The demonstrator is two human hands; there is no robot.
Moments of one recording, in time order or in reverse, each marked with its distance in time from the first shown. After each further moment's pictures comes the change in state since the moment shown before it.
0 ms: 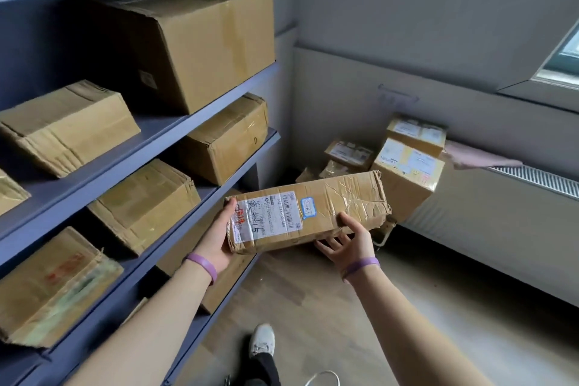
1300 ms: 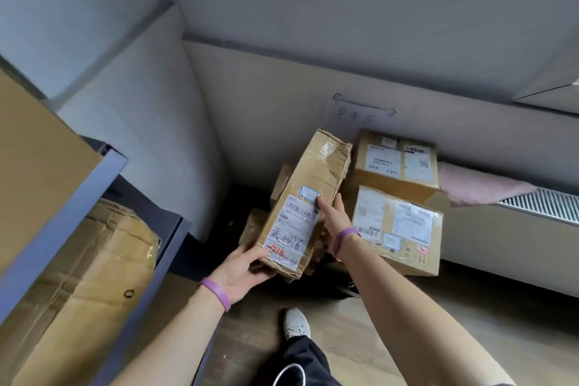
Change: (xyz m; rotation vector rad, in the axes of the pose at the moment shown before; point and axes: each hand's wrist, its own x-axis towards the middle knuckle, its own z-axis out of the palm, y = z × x) left_hand 0.446 0.061 0.222 0.100 -0.172 -0.409; right_hand 0.425 -0.252 0.089 -0.465 0.230 -0.068
